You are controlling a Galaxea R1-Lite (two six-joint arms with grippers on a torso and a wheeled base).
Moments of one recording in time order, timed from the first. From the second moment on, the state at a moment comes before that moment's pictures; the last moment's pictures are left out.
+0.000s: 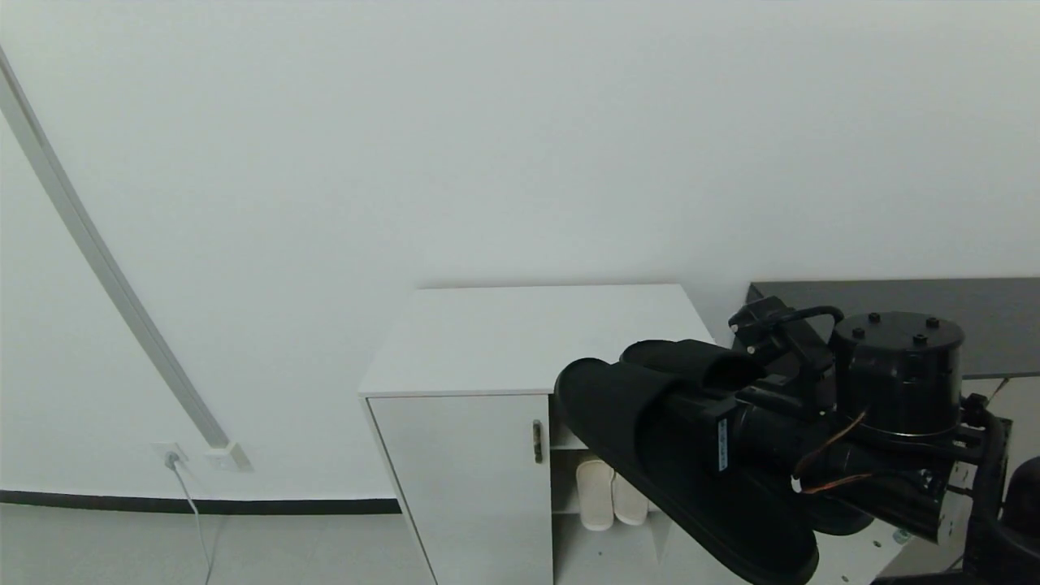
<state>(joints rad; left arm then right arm) 0.00 0.00 0.00 0.00 -0.01 0.00 0.70 1.64 -0.64 -0.73 -0.07 0.13</state>
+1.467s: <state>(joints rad) 0.00 0.00 0.00 0.00 -0.01 0.00 0.71 1.66 -0.55 -0.85 -0.07 0.07</state>
